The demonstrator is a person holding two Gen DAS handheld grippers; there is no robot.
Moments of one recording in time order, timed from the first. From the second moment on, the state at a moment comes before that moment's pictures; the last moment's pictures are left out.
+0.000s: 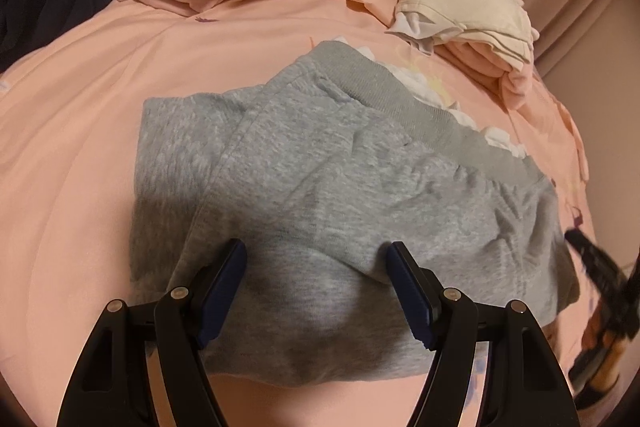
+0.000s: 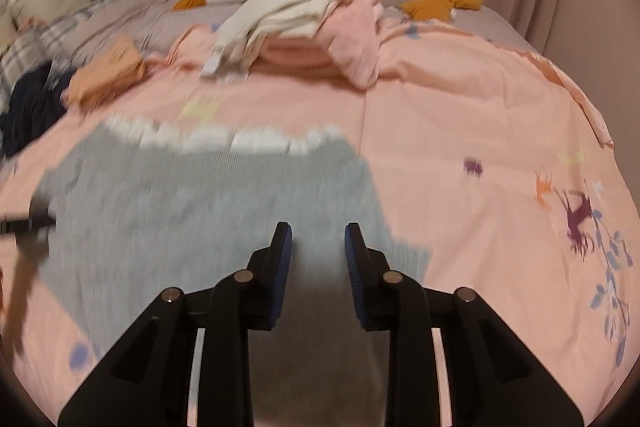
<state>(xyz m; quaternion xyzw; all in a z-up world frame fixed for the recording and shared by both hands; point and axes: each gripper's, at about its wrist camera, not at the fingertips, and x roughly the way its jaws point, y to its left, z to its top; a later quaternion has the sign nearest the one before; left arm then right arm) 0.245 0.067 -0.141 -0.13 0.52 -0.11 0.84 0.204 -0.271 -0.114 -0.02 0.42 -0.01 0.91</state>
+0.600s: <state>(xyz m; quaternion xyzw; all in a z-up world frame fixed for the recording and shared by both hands) 0.228 0.073 -0.143 -0.13 0.51 -0.12 0.85 0.154 -0.284 -0.153 -0.05 0.43 -0.04 0.90</state>
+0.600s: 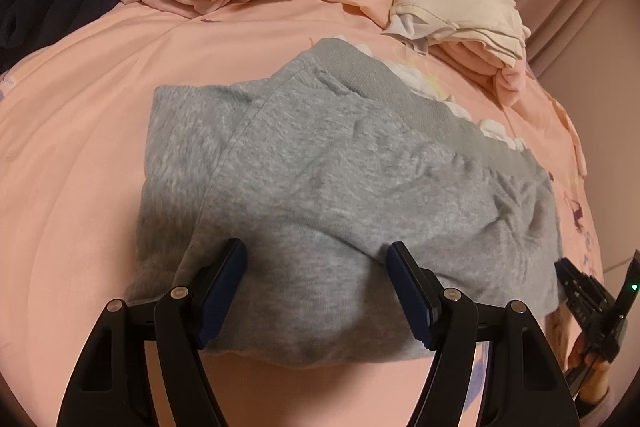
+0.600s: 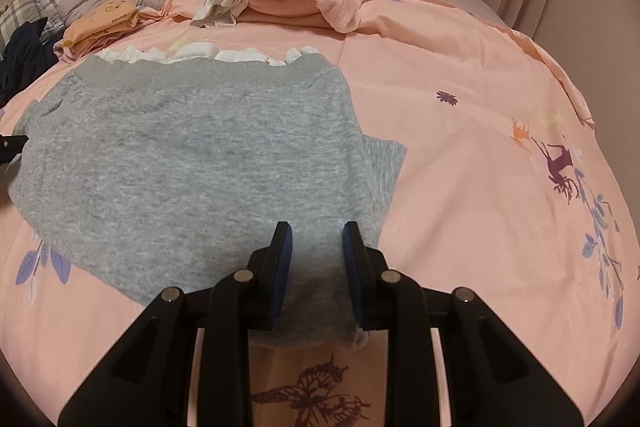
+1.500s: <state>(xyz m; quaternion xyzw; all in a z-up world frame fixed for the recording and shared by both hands) 0.159 0.140 -0.132 -0.32 0.51 -0.13 0.79 0.101 -0.297 -0.125 -0.01 0.43 -0.04 0.90</state>
